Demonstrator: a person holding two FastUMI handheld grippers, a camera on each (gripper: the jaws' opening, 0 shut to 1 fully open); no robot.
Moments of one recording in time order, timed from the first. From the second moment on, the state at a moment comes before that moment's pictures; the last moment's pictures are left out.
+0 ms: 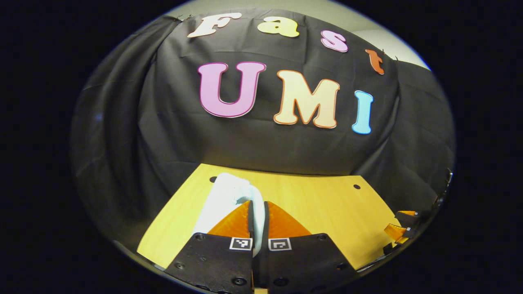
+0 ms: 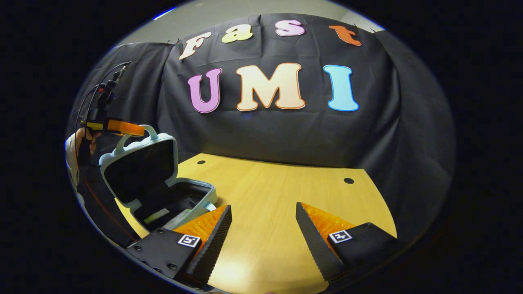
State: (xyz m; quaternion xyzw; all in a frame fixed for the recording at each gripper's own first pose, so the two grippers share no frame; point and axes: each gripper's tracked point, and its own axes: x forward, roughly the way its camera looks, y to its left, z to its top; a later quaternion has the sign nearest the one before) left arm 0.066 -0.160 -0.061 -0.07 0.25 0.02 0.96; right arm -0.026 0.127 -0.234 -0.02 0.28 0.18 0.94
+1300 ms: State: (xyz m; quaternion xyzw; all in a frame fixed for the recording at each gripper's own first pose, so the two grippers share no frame) left arm 0.076 -0.331 -0.102 -0.03 0.19 -0.01 0.98; right arm 0.025 0.037 -0.156 -0.01 0.17 0.13 0.98
